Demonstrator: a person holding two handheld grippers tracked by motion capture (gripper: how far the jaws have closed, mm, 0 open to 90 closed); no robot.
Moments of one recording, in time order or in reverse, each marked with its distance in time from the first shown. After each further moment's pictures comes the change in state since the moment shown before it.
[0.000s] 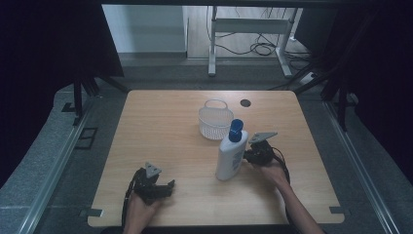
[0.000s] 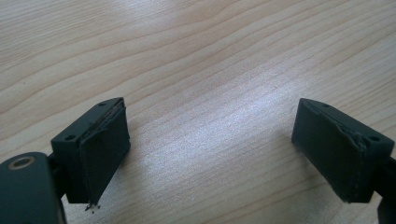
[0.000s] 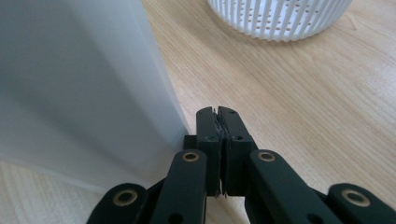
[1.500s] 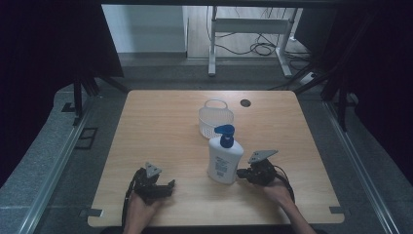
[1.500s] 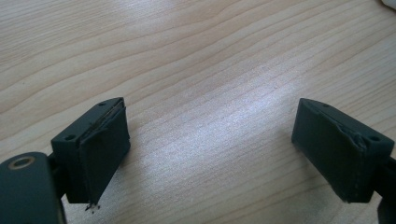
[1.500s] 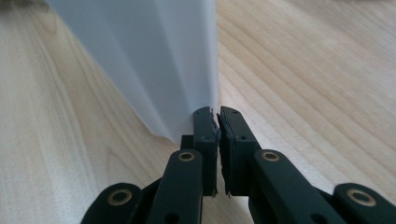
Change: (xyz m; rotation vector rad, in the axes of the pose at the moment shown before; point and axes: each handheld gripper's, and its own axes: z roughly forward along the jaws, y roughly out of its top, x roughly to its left) left arm -0.001 0.000 0.001 -0.004 0.002 -0.004; right arm 0.054 -0.027 -0.020 0.058 0.050 -0.032
